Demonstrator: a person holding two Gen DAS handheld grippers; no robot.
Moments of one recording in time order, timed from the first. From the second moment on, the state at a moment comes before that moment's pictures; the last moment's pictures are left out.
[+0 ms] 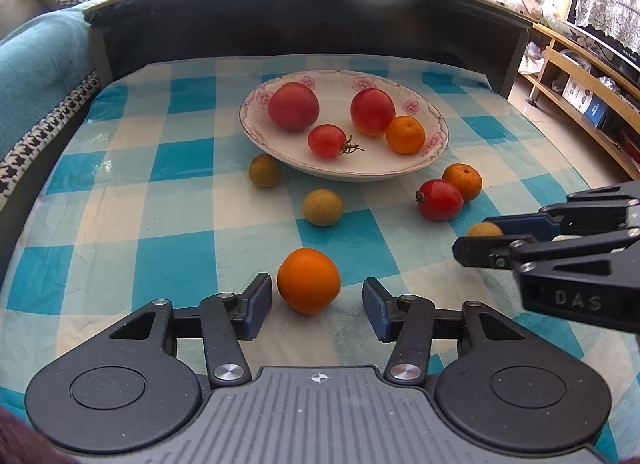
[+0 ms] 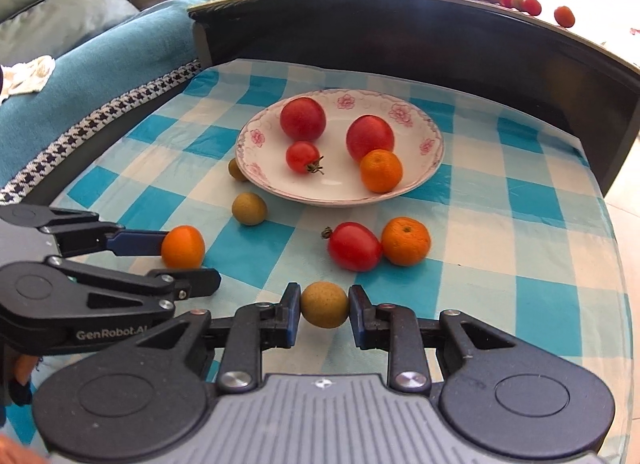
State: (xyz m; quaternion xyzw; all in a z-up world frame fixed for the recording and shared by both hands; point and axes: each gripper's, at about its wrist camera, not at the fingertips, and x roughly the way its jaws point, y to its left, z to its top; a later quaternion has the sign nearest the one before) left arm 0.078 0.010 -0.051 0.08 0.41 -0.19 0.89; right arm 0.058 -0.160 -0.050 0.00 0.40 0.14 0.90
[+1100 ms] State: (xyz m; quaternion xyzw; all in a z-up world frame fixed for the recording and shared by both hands) left arm 0.110 -0.010 0.010 0.06 0.39 -0.20 0.90; right arm 0.085 -0.165 0.015 -0.02 0.39 0.12 0.92
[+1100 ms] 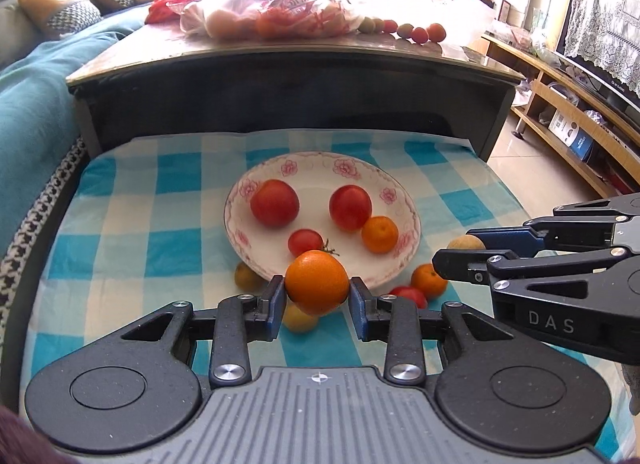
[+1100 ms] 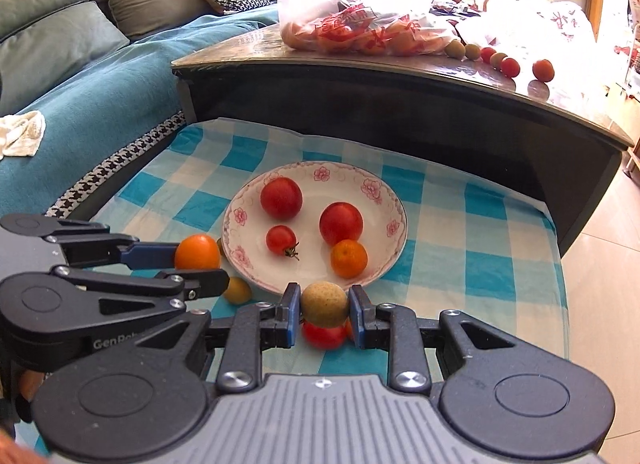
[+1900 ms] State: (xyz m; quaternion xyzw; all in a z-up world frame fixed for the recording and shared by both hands) left arm 0.150 -0.014 -0.012 0.03 0.41 -0.20 0.89; right arm 0.139 -0.173 -0.014 -0.01 0.41 0.12 0.91
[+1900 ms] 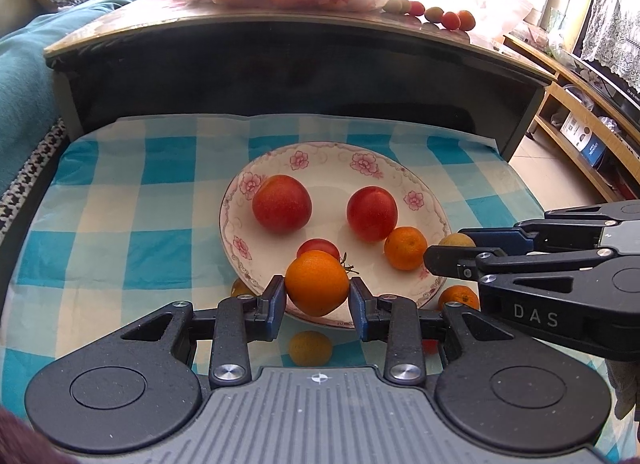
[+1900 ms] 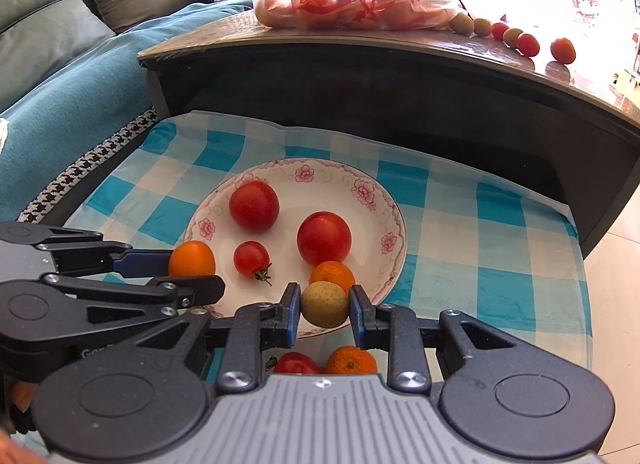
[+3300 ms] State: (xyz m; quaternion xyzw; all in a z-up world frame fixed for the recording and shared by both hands) left arm 0.152 0.004 0.001 -0.01 0.40 -0.18 0.90; right arm 0.144 -0.190 -0.009 0.06 0.40 0.12 0.91
